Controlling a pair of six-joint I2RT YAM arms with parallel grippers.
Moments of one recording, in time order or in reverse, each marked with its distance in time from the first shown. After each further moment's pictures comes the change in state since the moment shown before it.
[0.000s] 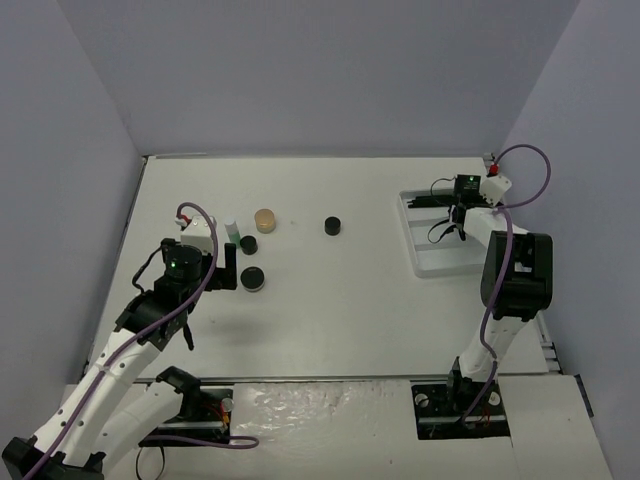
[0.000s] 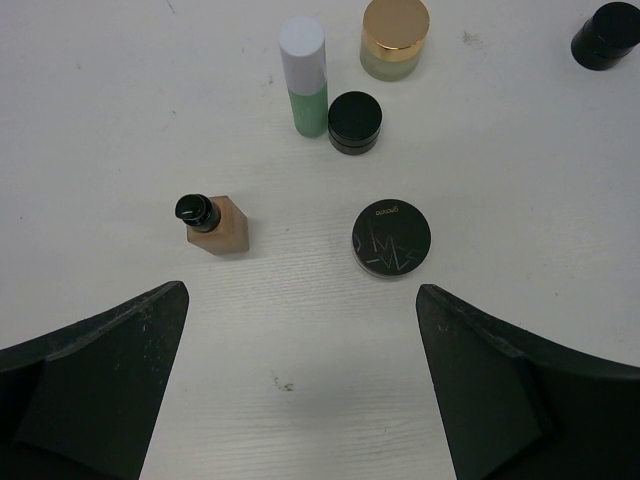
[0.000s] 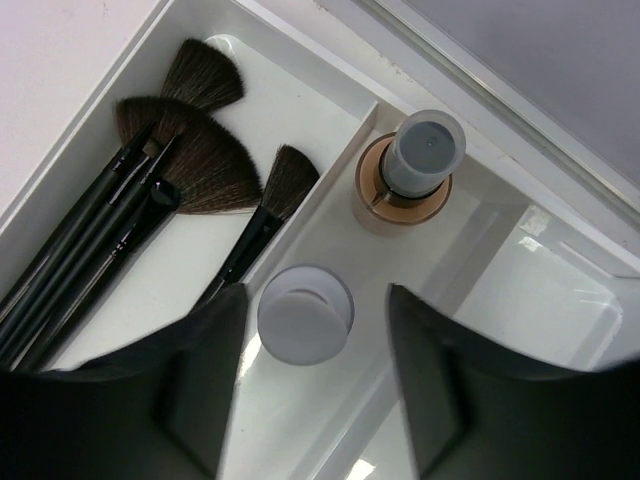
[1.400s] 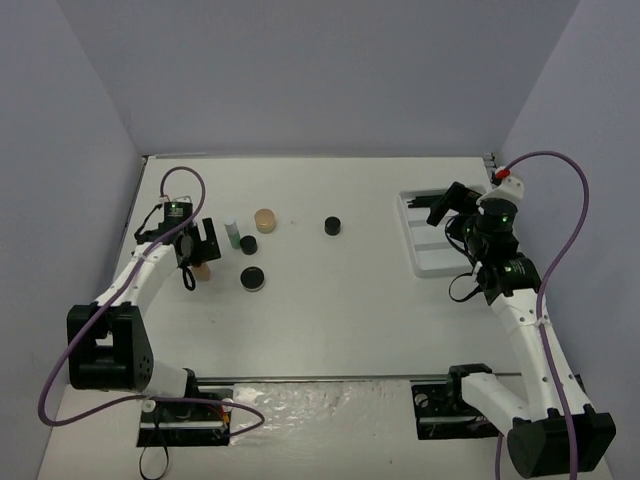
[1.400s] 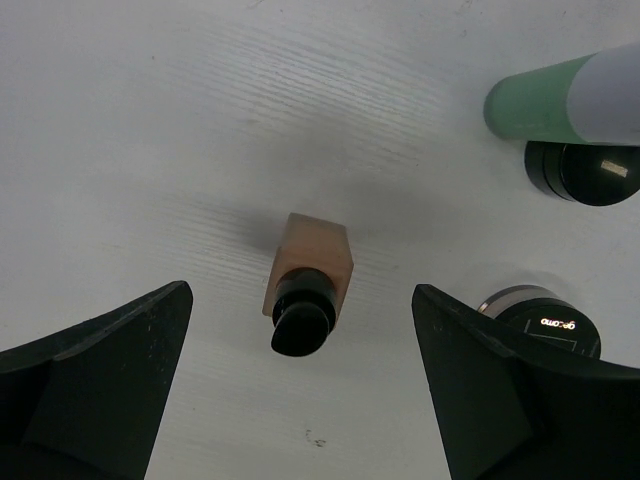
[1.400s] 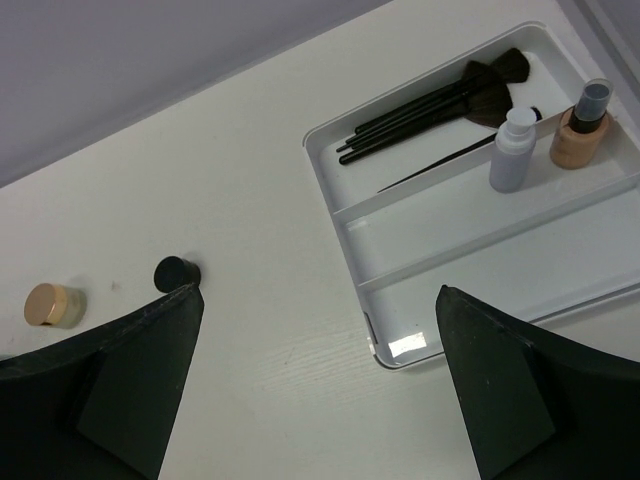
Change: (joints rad) left arm 0.409 0.668 0.211 0.001 0.169 -0.114; right arm 0.174 -0.922 -0.261 -0.245 -0.440 -0.111
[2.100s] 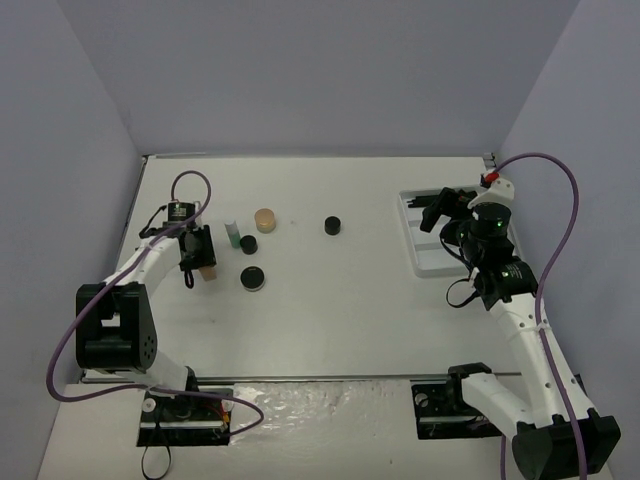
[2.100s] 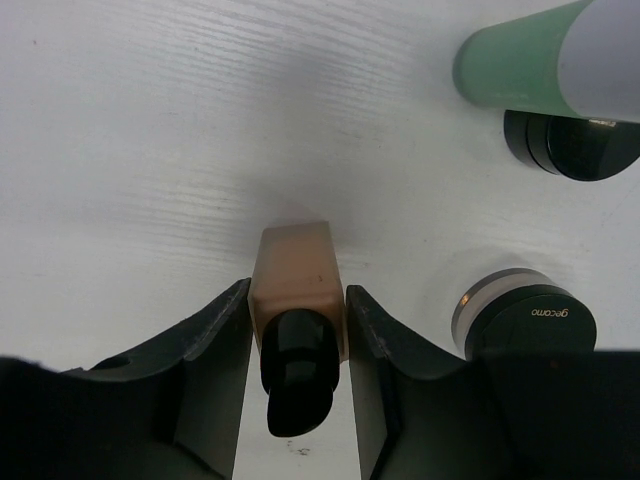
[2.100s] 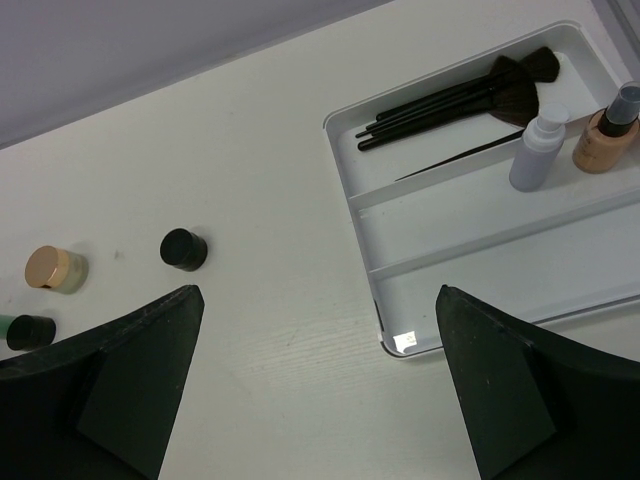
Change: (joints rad) left arm 0.015 0.102 0.008 0.020 0.131 0.033; right arm 0.051 -0.026 -0.021 -0.001 -0.008 -0.044
